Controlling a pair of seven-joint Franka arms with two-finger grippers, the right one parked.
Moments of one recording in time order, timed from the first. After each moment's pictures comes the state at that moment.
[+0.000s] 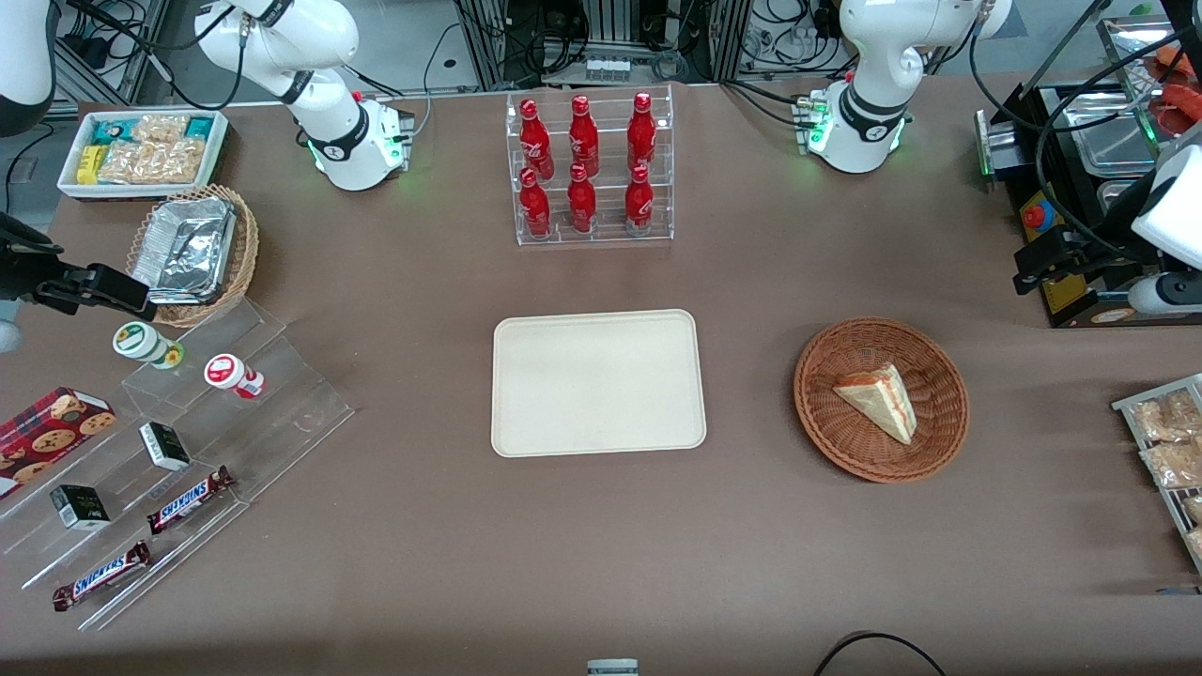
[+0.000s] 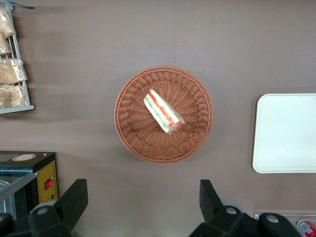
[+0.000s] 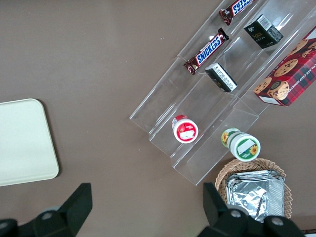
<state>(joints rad) -0.04 0.07 -0.03 -1.44 0.01 1.50 -0.09</state>
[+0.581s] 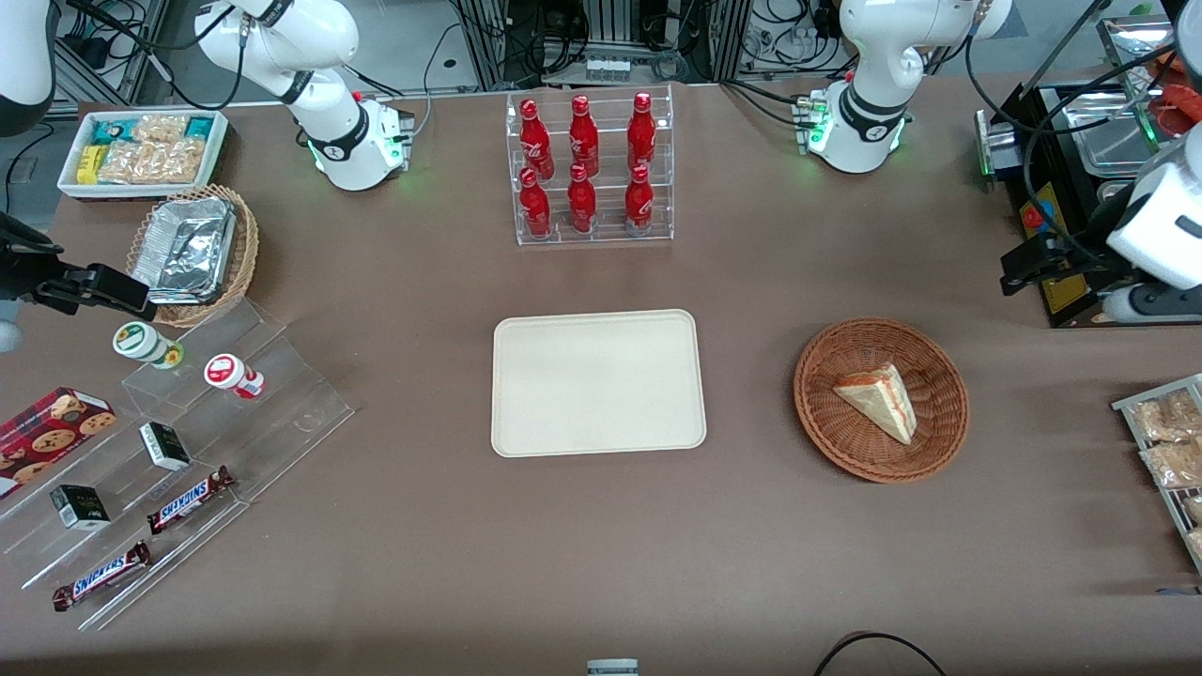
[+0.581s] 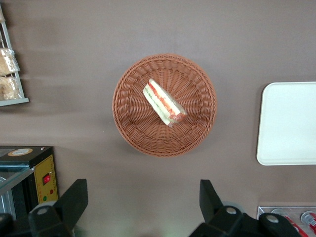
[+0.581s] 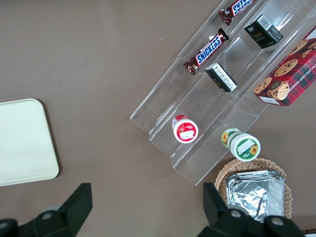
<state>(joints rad) -0.04 0.07 -0.03 -1.50 0.01 1.50 -0.08</state>
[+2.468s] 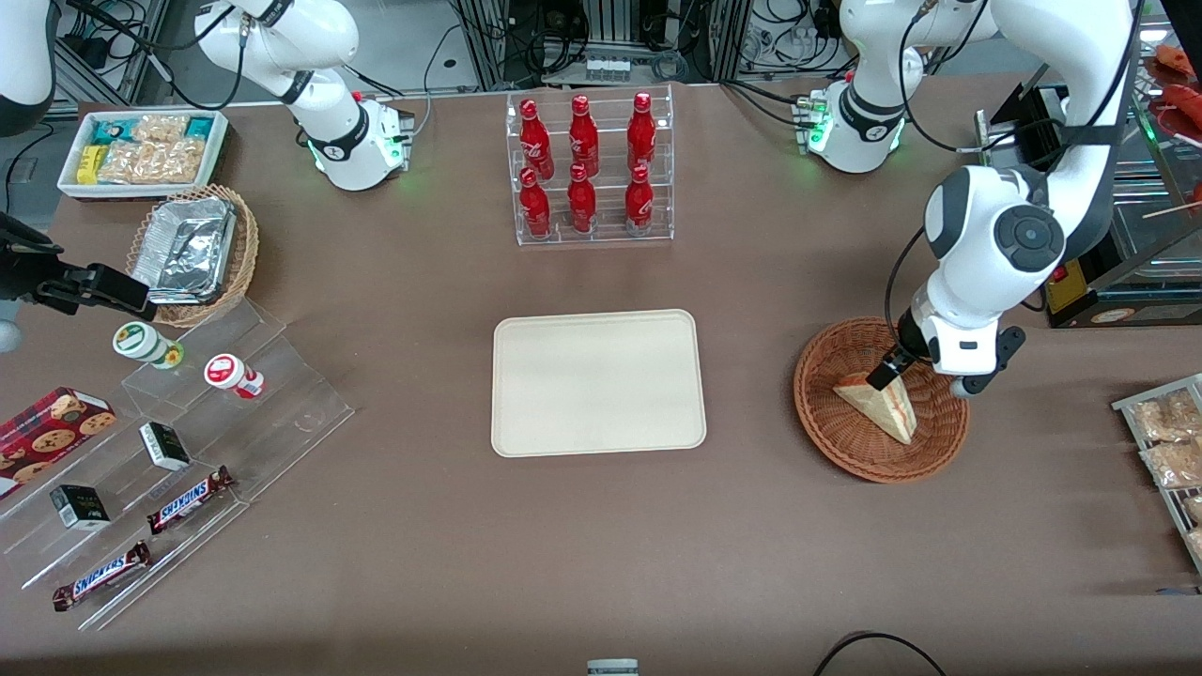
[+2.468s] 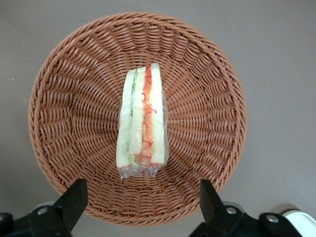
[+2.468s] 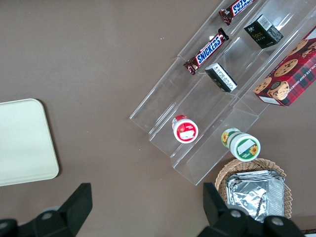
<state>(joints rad) -0.04 0.13 -0.11 -2.21 0.01 2.38 -0.91</state>
